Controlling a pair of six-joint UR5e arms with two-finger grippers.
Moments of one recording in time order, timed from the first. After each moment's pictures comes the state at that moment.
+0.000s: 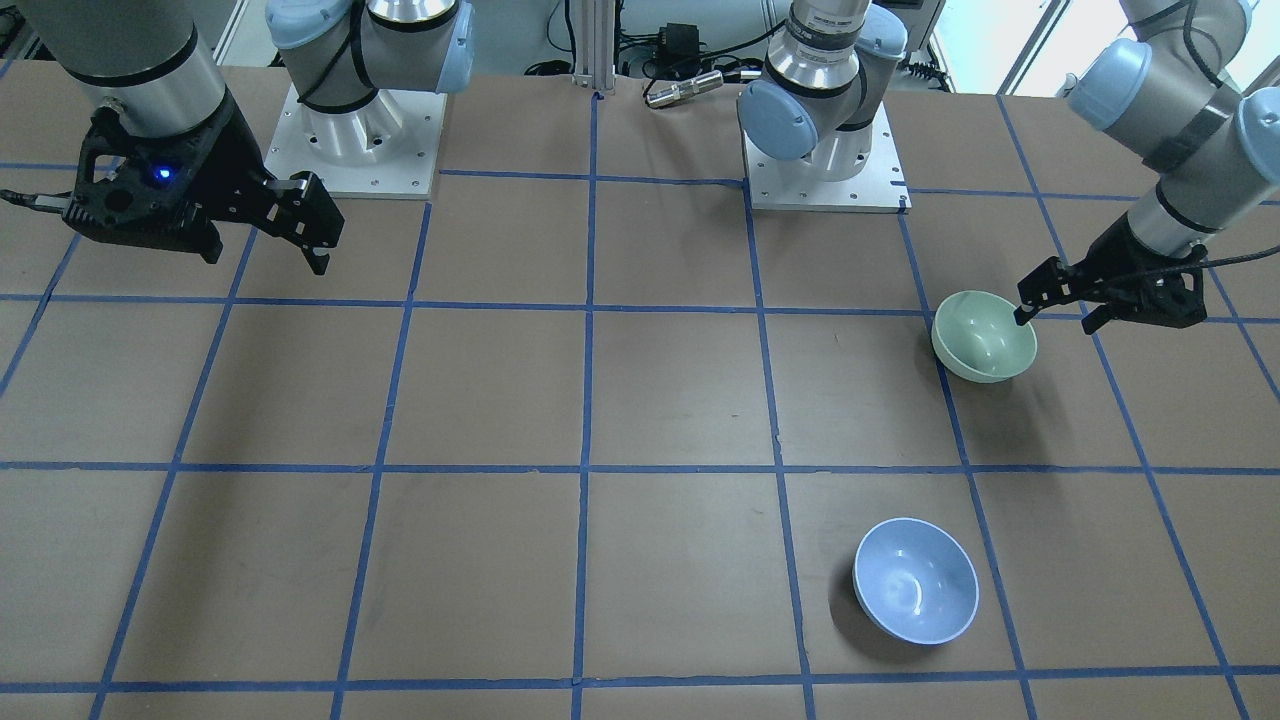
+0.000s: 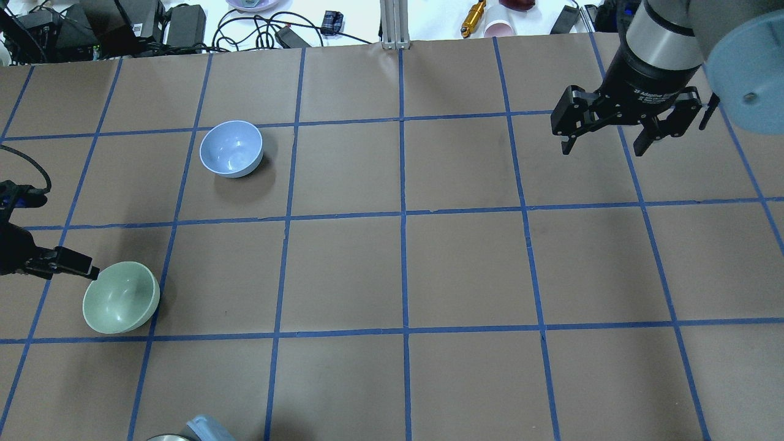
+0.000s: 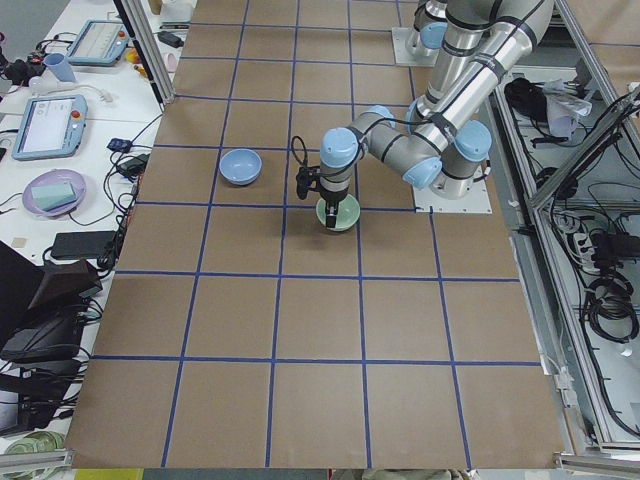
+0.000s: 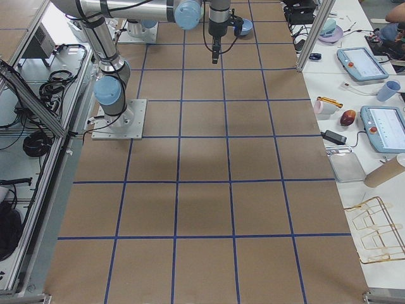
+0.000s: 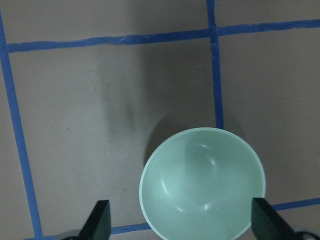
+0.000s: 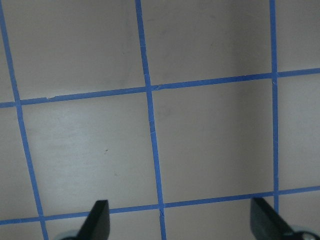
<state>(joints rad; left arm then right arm) -0.77 -1.61 -2.16 -0.99 1.50 0.87 1.52 -1.59 1.63 -1.60 -1.59 0.04</state>
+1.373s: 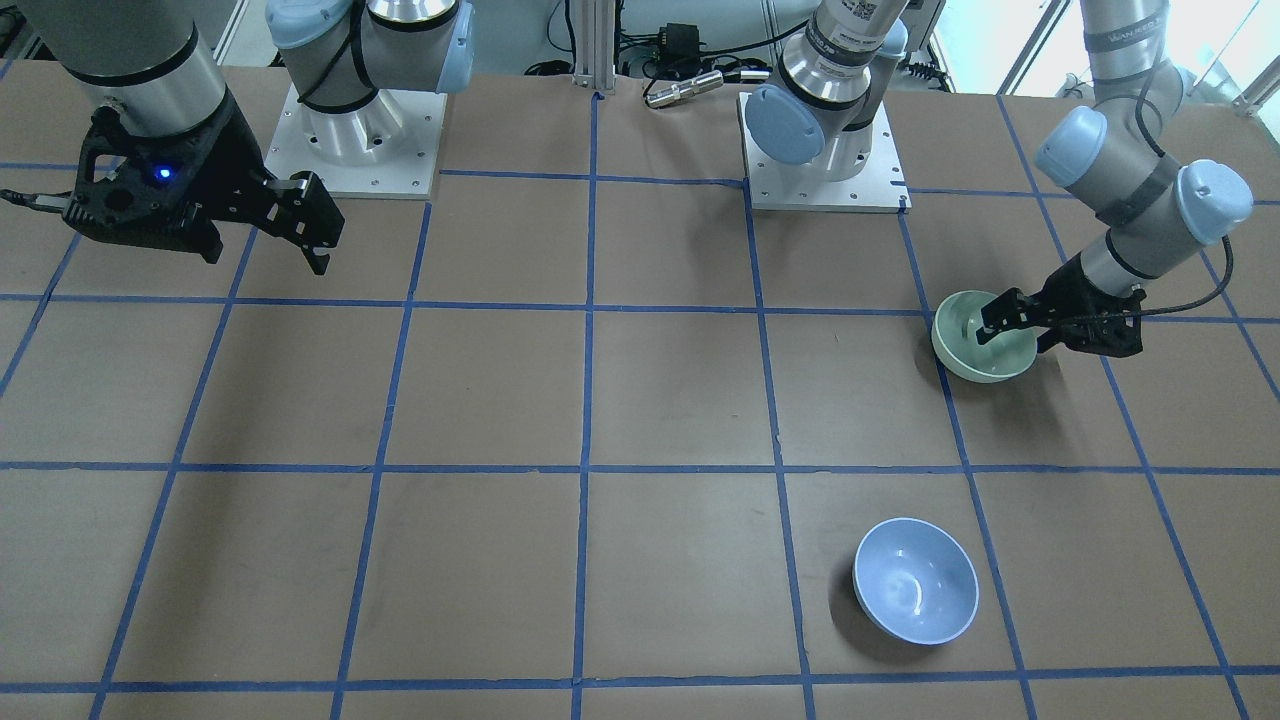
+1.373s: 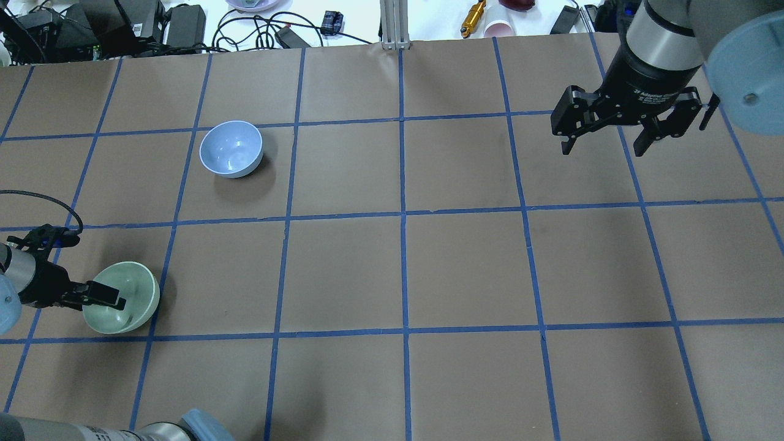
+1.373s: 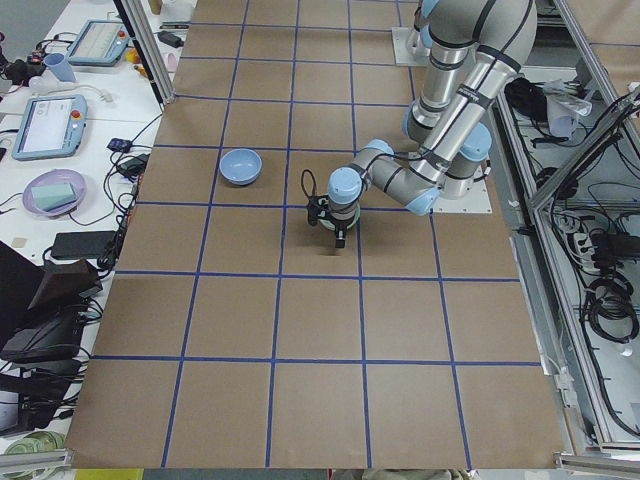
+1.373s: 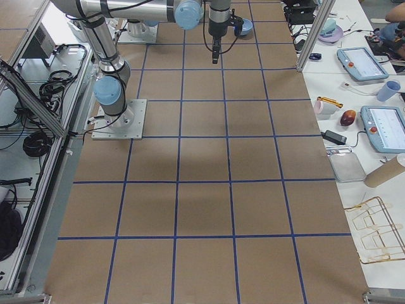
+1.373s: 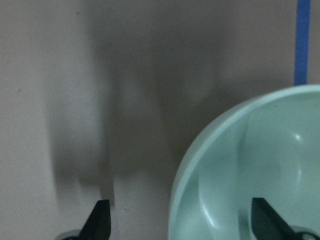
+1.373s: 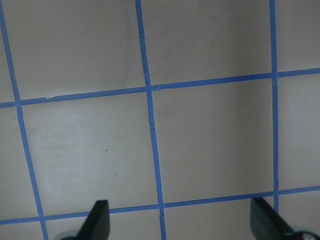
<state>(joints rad) -0.72 -1.75 -2.23 -0.87 1.50 0.91 1.52 -1.59 1.63 -1.60 -1.59 0.04</state>
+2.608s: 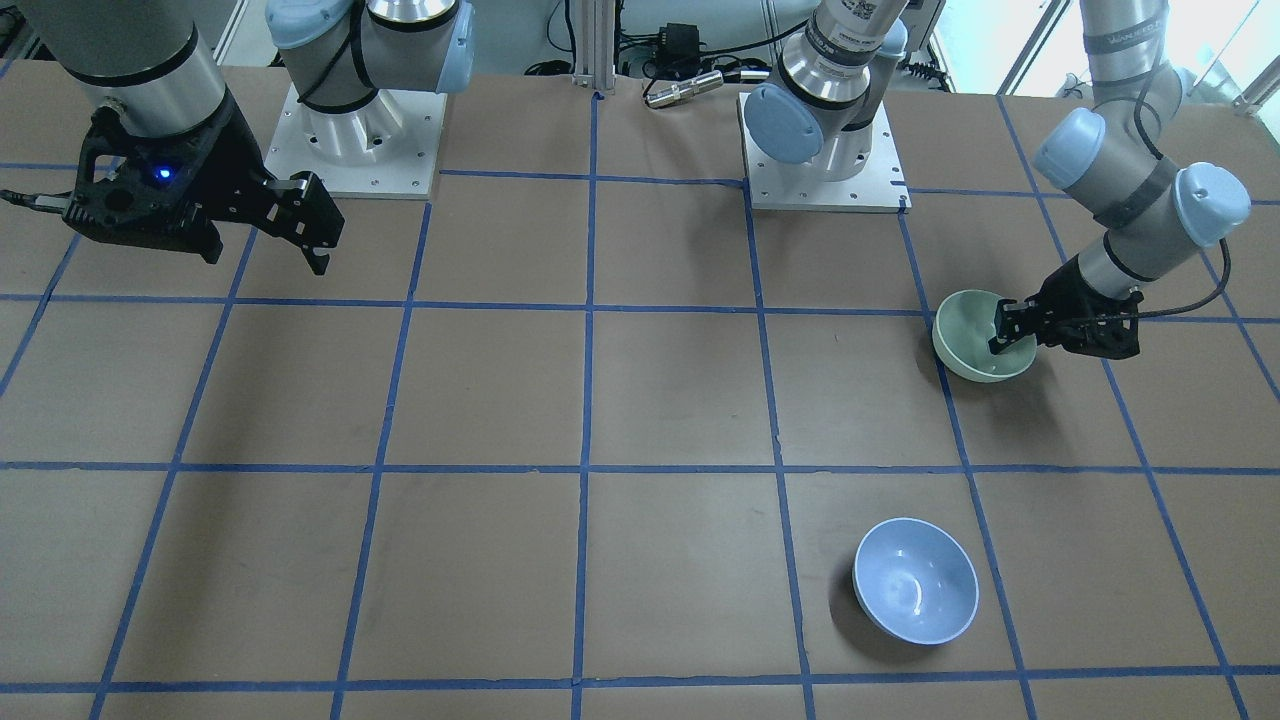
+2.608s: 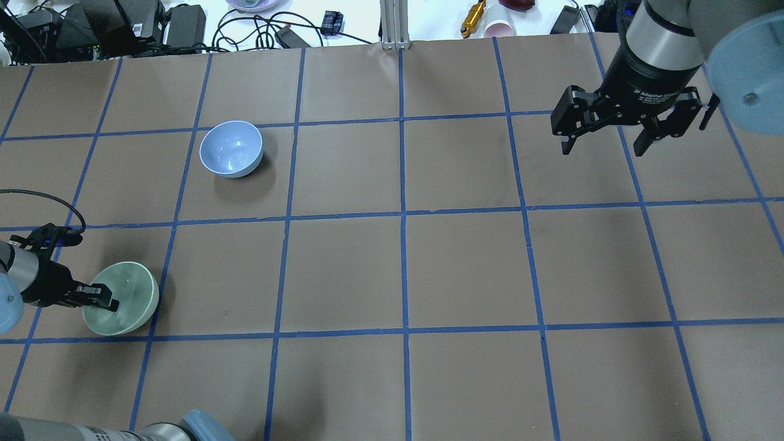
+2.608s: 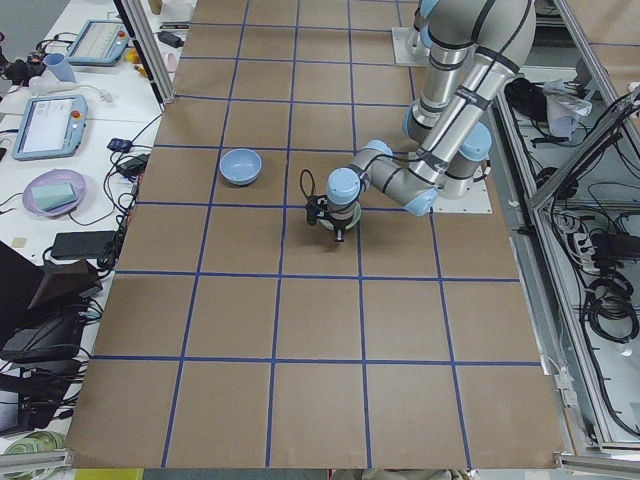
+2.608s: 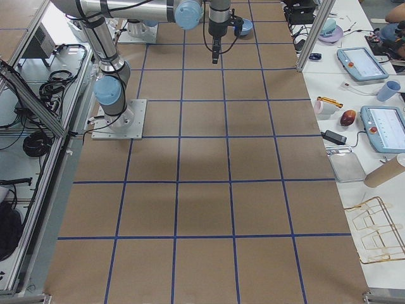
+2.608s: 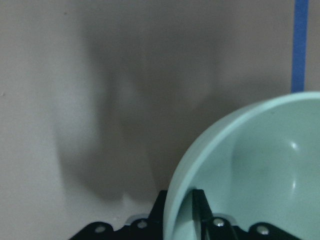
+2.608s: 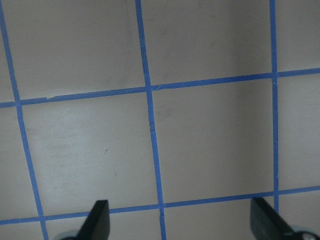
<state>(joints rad) -0.72 -1.76 -2.23 -0.87 1.49 0.90 1.52 -1.59 1.63 -1.60 -1.59 0.04</state>
